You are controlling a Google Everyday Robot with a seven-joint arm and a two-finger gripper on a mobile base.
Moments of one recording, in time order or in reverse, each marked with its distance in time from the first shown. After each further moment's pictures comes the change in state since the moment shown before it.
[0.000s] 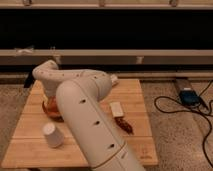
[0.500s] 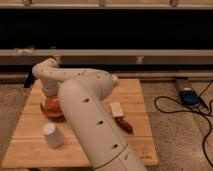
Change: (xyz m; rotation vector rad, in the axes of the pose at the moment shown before) arm 0.006 -0.002 -0.025 -0.040 -0.035 -0.032
